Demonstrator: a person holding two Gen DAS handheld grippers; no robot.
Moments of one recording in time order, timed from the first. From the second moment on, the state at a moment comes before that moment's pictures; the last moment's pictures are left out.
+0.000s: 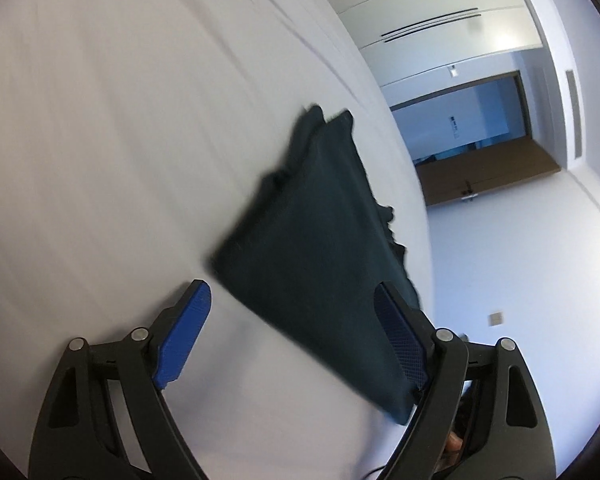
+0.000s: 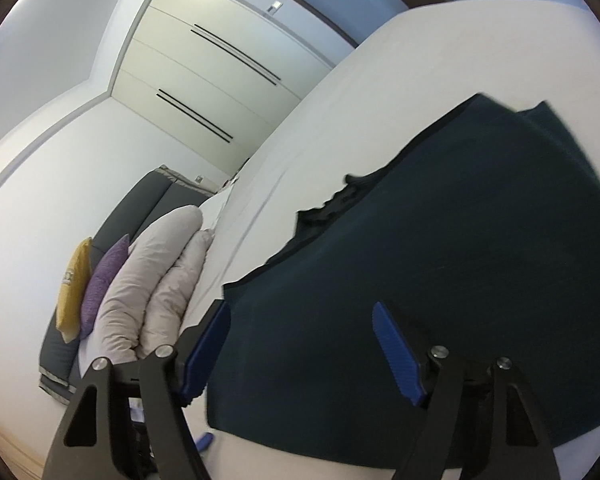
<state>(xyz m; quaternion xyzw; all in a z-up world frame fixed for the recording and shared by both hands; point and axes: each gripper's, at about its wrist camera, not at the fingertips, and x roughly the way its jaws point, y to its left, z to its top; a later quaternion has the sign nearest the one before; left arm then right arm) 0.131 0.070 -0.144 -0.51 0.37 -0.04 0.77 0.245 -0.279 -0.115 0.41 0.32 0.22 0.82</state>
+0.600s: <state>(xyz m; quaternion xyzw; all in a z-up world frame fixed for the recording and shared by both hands) 0.155 0.063 -0.172 -0.68 0.28 -0.02 0.68 0.268 -0.199 -0.106 0.41 0.36 0.28 0.79</state>
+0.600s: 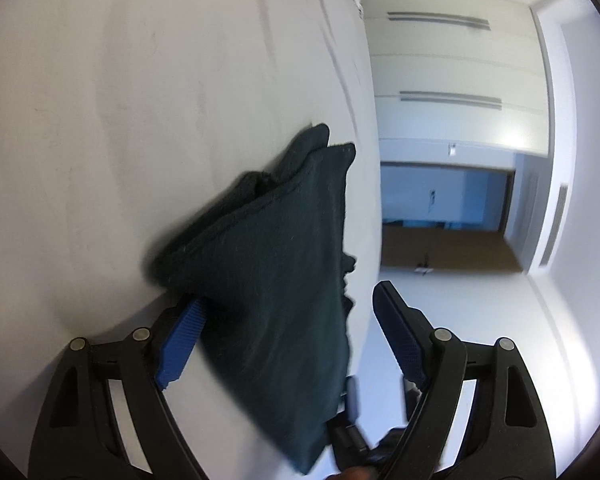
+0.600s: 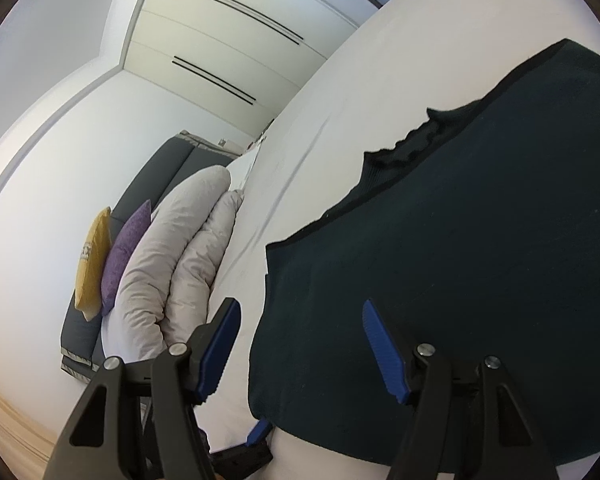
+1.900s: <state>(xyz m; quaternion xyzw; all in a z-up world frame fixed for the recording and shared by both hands) 0.191 0.075 -0.160 -0.63 0.28 -0.02 0.72 0.294 -0.156 -0.105 0.33 0.41 0.31 0.79</state>
